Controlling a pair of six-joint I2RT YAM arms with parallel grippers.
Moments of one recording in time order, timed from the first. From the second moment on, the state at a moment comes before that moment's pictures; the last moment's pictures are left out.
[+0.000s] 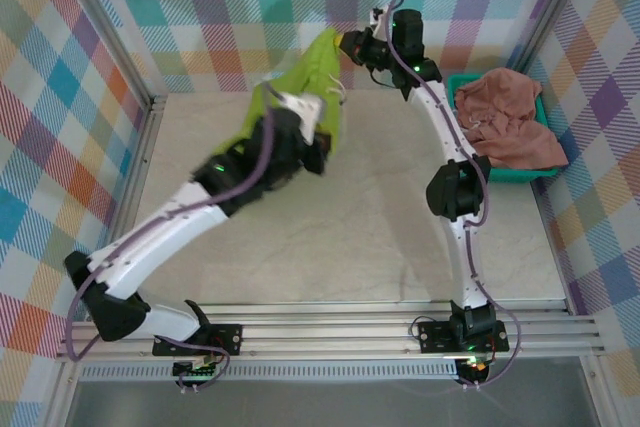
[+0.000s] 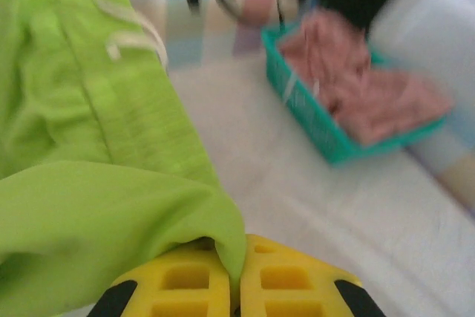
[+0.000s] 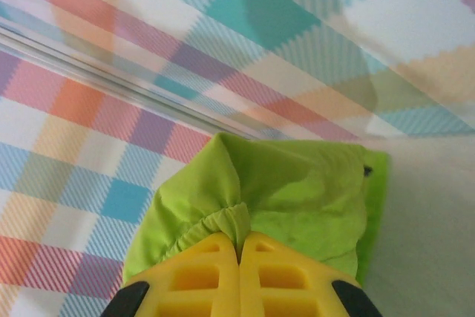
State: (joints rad) left arm -0.89 1.40 1.46 -0.52 -0.23 -0.33; right arm 0.27 2.41 2.57 -0.40 -0.68 0.85
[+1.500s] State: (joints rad) left arm -0.35 0.84 0.40 -0.47 -0.05 -0.82; right arm 0.13 1.13 0.60 -0.36 -0.27 0.66
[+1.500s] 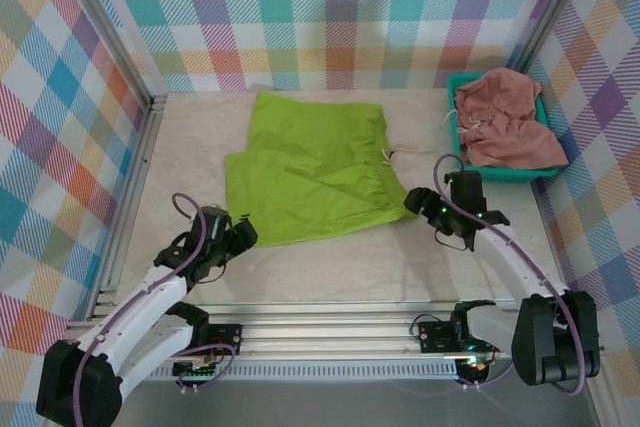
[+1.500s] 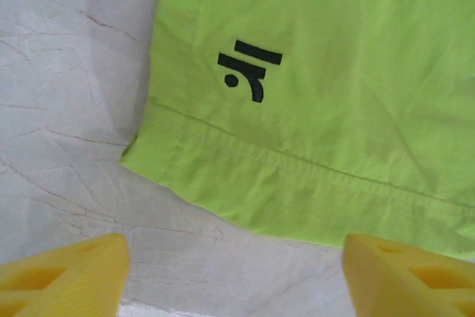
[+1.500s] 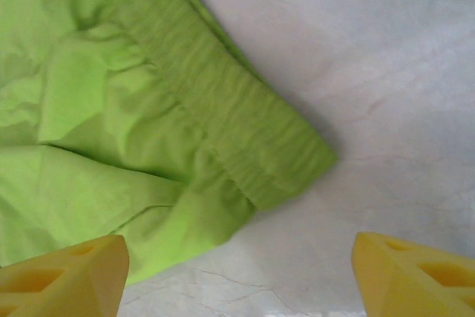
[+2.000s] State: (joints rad) left arm -0.32 1.00 0.38 -0.33 -0.09 -0.77; right arm 0.12 1.29 0.60 -0.28 -0.30 0.68
